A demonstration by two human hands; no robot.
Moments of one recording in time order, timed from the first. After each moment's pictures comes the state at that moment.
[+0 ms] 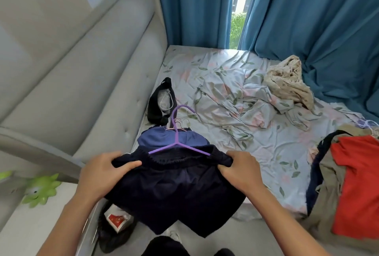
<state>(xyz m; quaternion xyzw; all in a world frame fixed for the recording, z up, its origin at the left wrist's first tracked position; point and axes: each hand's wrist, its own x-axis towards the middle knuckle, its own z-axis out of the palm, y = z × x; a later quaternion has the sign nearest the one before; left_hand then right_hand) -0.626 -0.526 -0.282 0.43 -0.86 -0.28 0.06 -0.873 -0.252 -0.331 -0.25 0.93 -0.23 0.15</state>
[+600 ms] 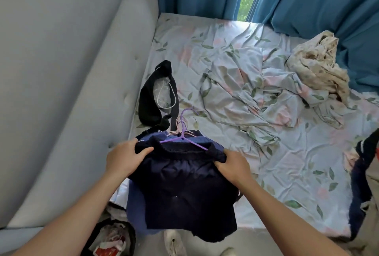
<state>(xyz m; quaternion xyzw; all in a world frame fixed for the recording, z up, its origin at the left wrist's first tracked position) -0.803 -0.759 -0.562 0.41 -0.89 -0.20 -0.06 -0.986 -0.469 -0.580 -0.17 0.93 -0.17 0.26</state>
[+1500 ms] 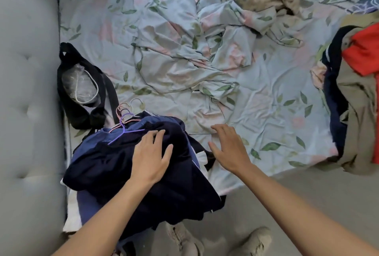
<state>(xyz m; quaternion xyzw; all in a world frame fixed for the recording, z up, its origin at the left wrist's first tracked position) -0.920 -0.537 -0.690 0.12 -0.98 -0.14 -0.07 -1.009 -0.285 -0.732 -0.16 0.93 -0.27 0.16</state>
